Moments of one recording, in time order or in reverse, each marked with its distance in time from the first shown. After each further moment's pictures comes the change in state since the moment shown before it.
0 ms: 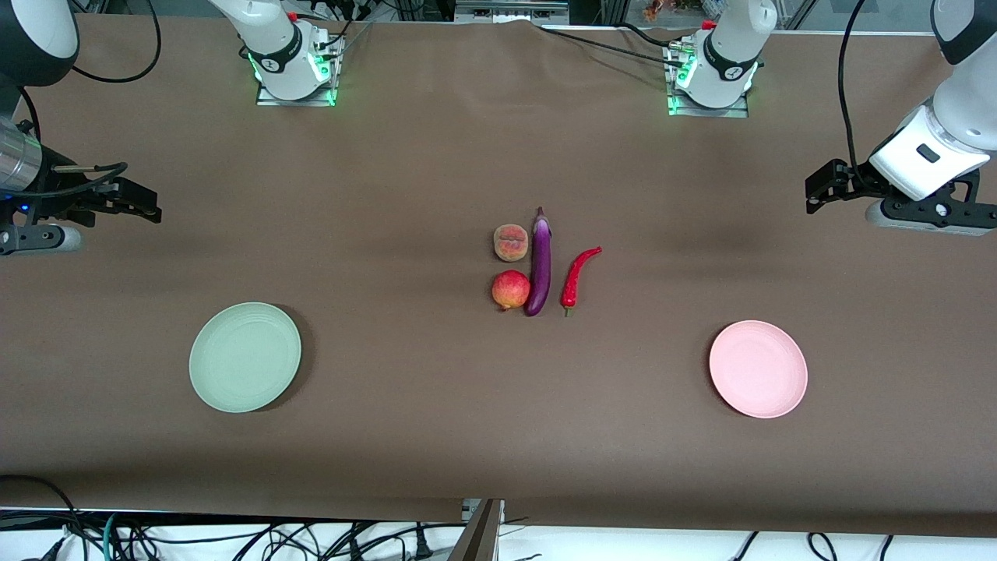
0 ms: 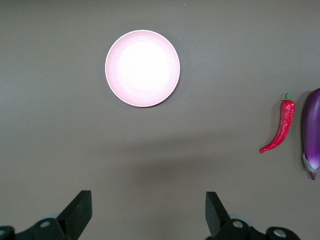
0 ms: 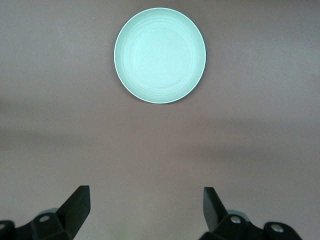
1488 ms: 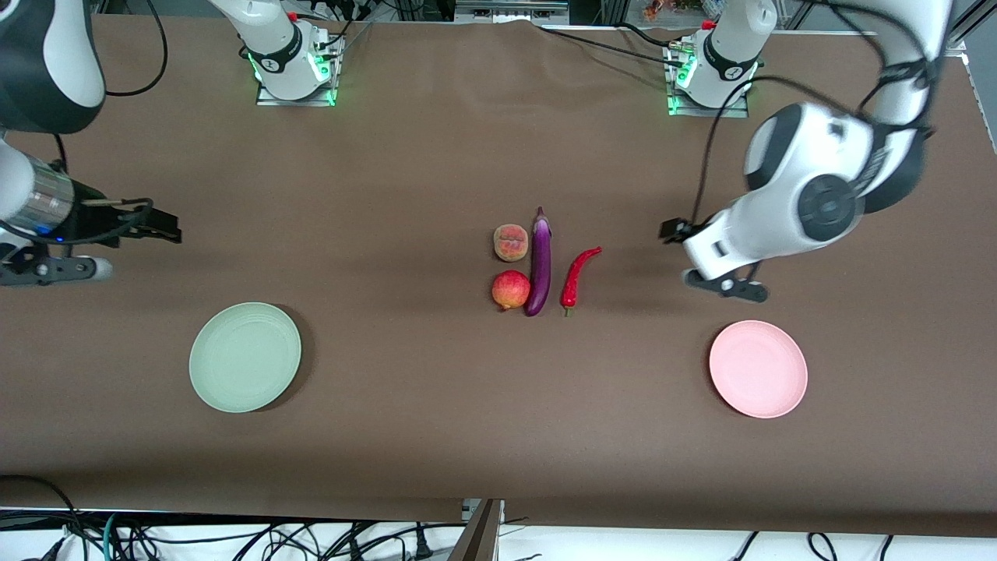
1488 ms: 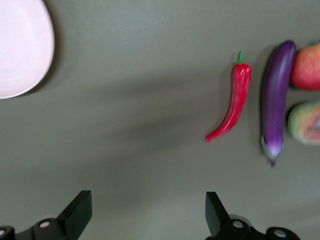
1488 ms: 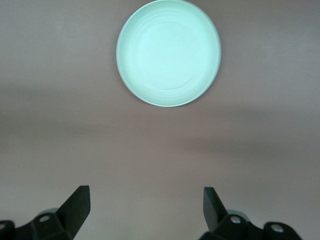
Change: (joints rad) left arm -0.141 0.340 -0.114 -0.036 -0.126 0.162 -0.137; right arm 0.024 0.098 0.002 -0.001 0.041 0.046 0.026
